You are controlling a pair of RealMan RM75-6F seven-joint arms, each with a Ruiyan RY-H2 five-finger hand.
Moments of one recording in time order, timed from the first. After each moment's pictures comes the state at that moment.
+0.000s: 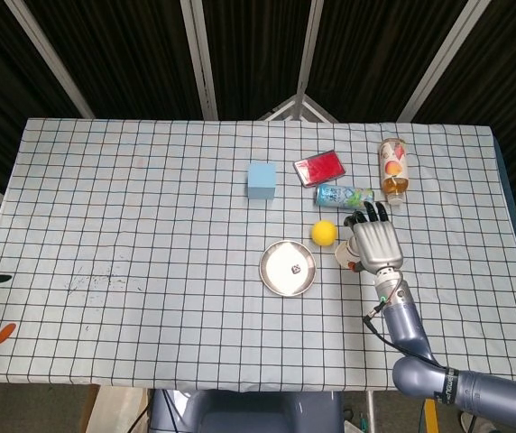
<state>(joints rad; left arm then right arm) -0.04 -1.03 0.01 -1.61 1.55 1.51 -0.07 0.67 -1.43 0.29 -1.68 -0.75 1.11 -0.76</state>
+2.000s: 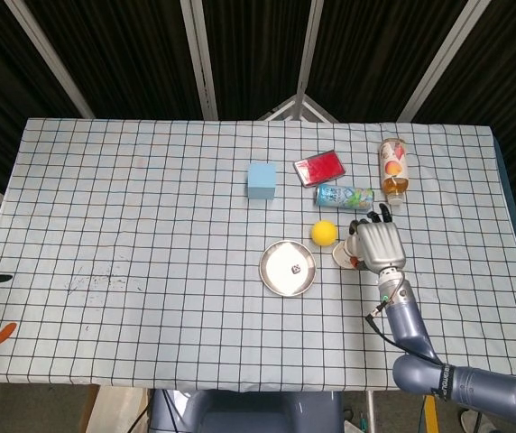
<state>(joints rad) -0.04 -1.03 0.00 -1.61 1.53 1.50 -0.05 0.71 -1.43 0.21 -1.62 -0.77 1.13 -0.66</state>
